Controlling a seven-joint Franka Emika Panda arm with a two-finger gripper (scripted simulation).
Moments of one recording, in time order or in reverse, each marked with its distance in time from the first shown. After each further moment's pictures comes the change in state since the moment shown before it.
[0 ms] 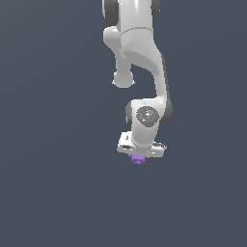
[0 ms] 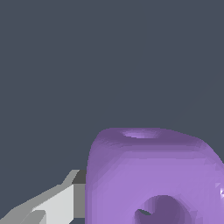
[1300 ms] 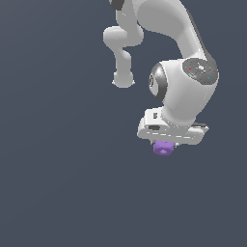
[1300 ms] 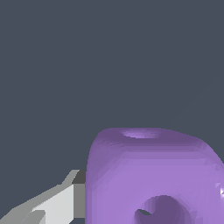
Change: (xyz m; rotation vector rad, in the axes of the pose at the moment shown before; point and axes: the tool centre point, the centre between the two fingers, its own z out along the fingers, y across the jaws) arm 0.011 -0.078 -0.156 0.000 0.001 0.000
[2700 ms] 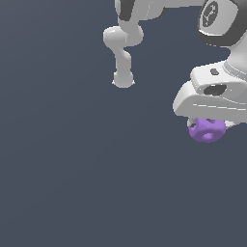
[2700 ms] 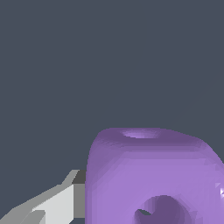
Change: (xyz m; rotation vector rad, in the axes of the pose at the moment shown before) arm 0.017 -0.076 -0.146 0.000 -0.001 0.000
